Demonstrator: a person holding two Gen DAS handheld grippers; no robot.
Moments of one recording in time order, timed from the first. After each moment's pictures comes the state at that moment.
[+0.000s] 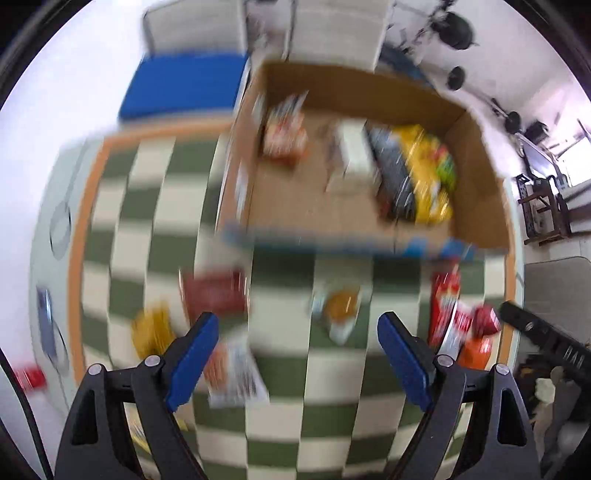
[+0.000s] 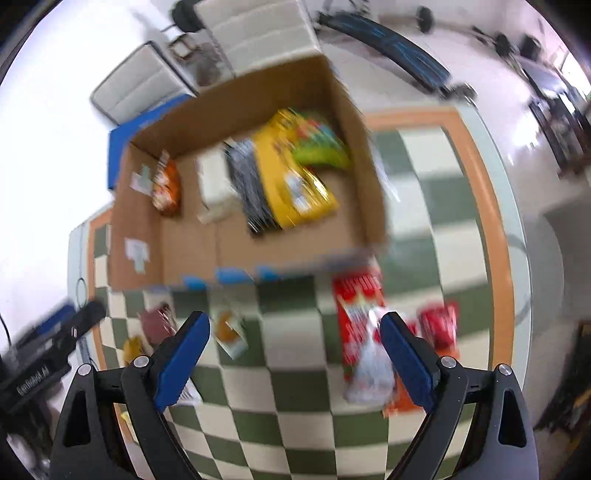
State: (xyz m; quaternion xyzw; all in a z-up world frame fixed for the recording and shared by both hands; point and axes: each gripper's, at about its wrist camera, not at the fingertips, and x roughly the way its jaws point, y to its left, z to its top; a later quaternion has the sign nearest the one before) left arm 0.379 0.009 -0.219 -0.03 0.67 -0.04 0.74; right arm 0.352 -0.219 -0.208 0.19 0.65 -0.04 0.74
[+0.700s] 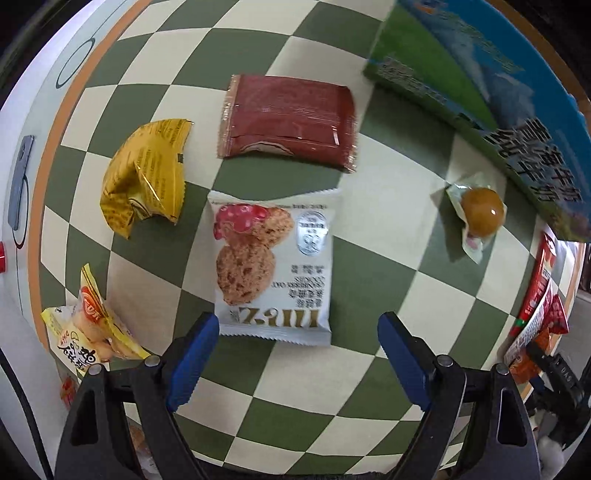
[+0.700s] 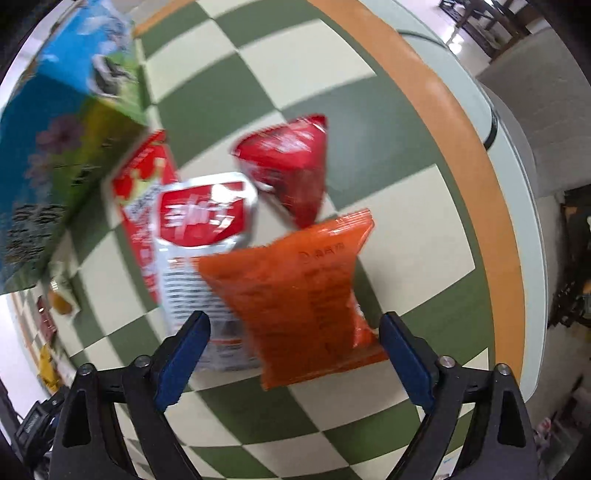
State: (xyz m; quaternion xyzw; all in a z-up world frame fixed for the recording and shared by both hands) left arm 0.307 0.057 -0.349 -0.11 0.75 0.07 0.65; right arm 0.229 -0.309 -0.360 0.25 0.70 -0.18 0.64
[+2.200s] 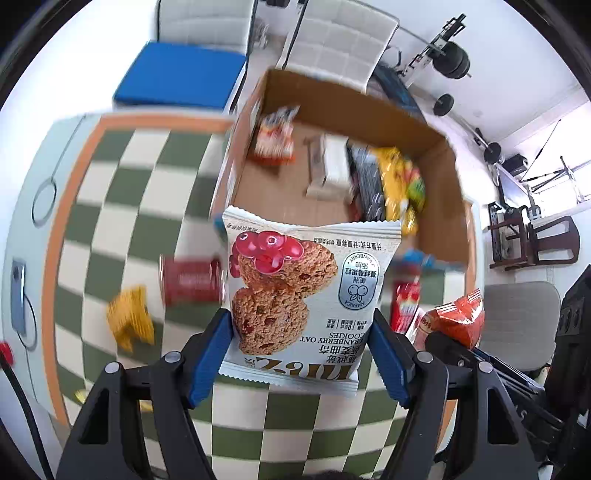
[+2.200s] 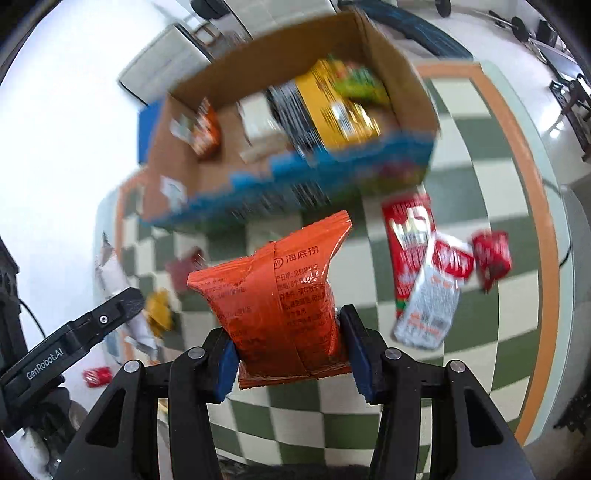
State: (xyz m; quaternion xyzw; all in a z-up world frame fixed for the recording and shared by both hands) left arm 0.386 0.002 -0.184 -0.11 0.63 -0.07 0.76; right arm 0.305 -0.171 -0.201 0.22 0.64 0.03 0.73
